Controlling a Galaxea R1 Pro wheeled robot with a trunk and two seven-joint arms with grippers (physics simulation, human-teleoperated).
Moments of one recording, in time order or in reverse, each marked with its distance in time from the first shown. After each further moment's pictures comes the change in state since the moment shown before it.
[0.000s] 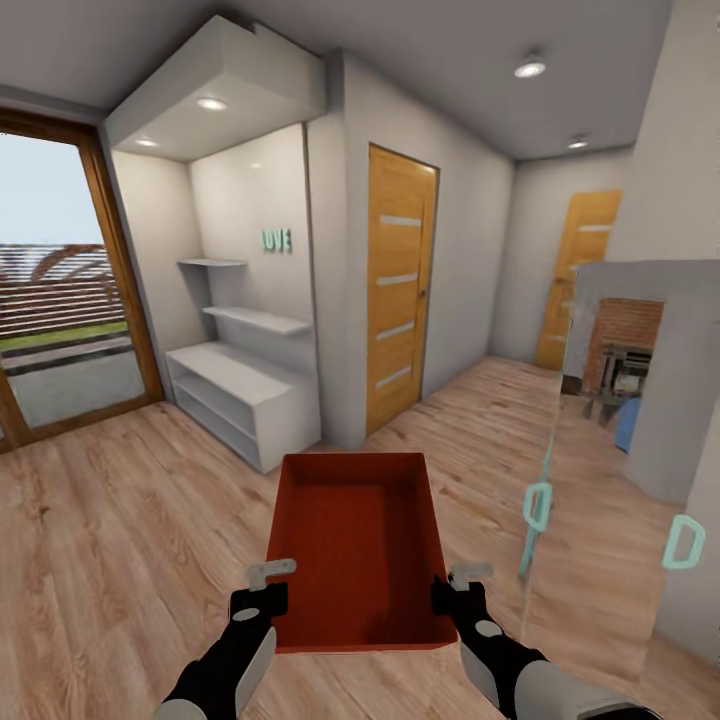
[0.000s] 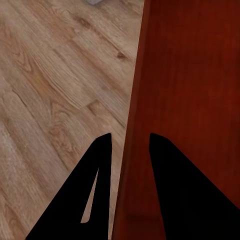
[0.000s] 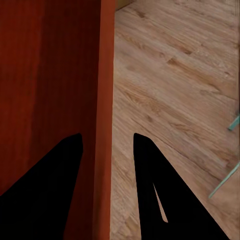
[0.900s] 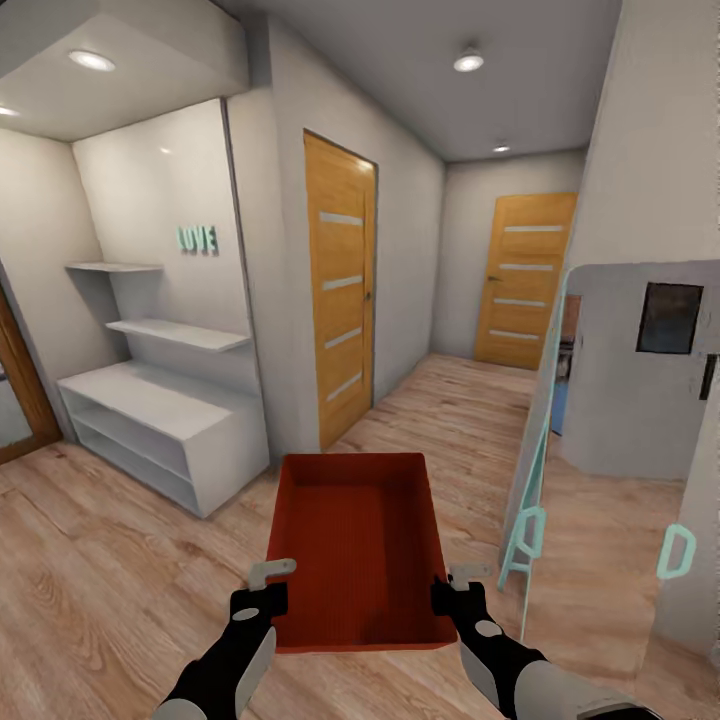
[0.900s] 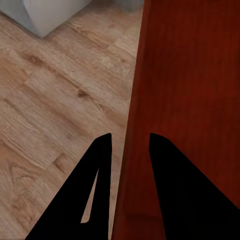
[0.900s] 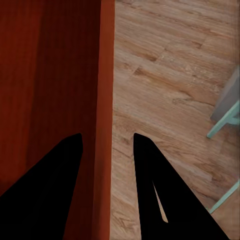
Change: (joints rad) left arm 0.000 0.000 0.001 -0.001 -0.001 0.002 0.000; right arm 0.000 0.000 0.001 0.000 -0.001 0.000 0.000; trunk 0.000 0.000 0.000
